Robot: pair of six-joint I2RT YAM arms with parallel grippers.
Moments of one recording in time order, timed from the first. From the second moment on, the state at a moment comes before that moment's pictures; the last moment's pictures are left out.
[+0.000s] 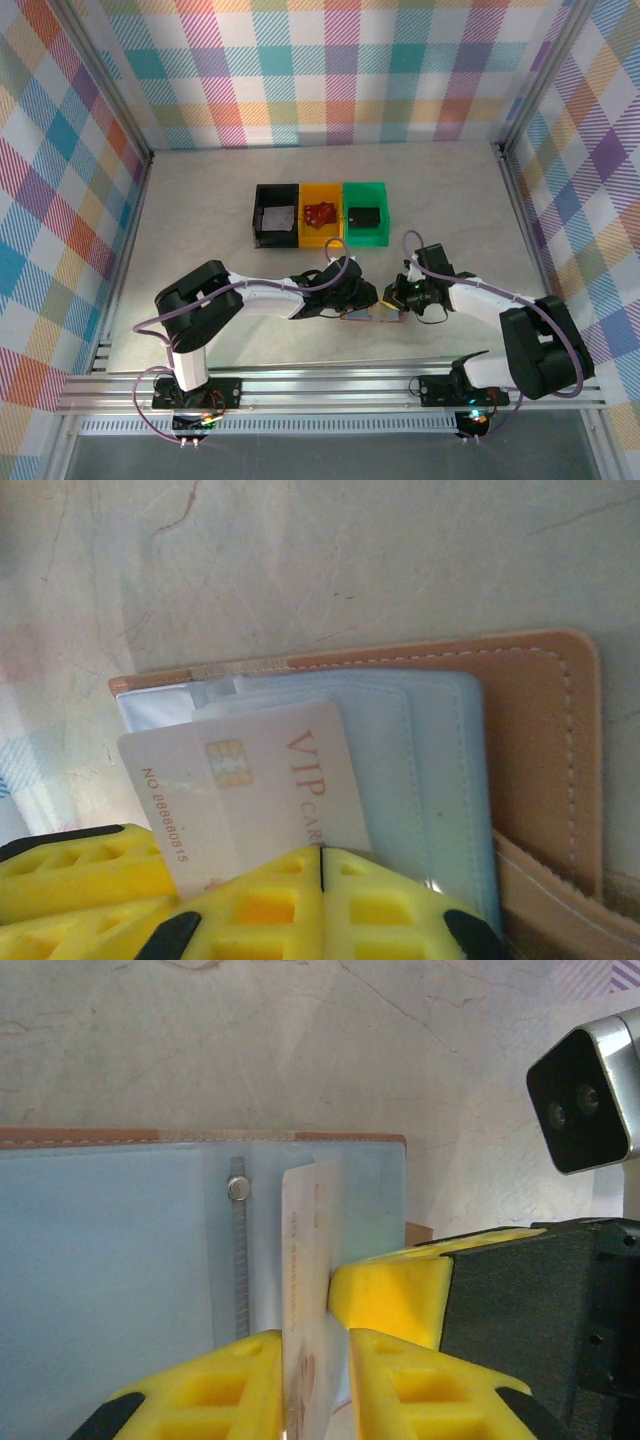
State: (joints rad) left arm -1.03 1.83 0.94 0.16 0.13 -1.15; right arm 0.34 1.33 0.47 -0.24 -0.54 0.76
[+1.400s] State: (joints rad) left arm -1.03 1.58 0.79 0.09 -0.06 -1.07; right arm 0.34 1.21 0.47 -0.28 -0.57 0.75
